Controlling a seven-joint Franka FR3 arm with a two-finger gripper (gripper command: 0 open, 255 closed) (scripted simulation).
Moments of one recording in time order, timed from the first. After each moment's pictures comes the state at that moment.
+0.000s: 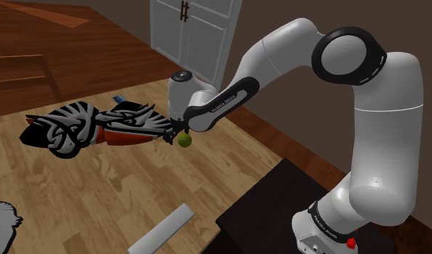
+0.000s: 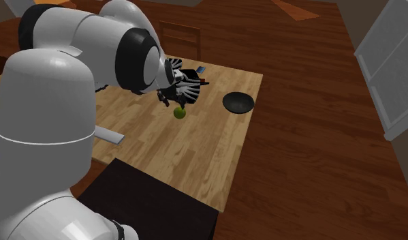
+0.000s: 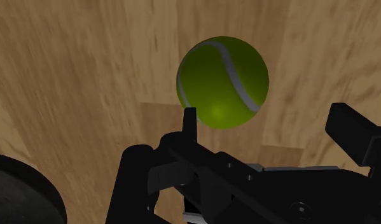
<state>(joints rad) -0.03 0.62 0.33 -1.90 -0.58 2.49 0.58</state>
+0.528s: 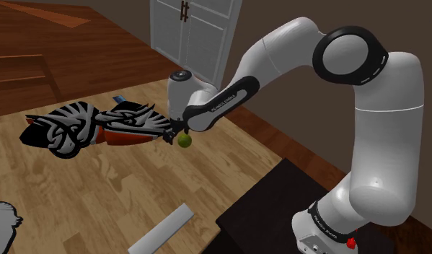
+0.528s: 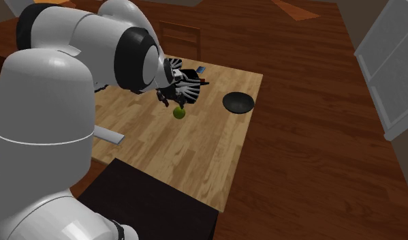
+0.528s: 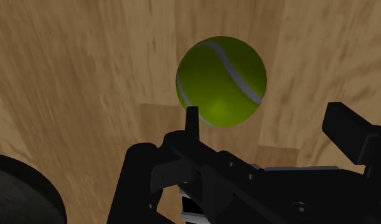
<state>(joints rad) -0.02 0.61 0.33 -1.90 -0.57 2.47 0.58</state>
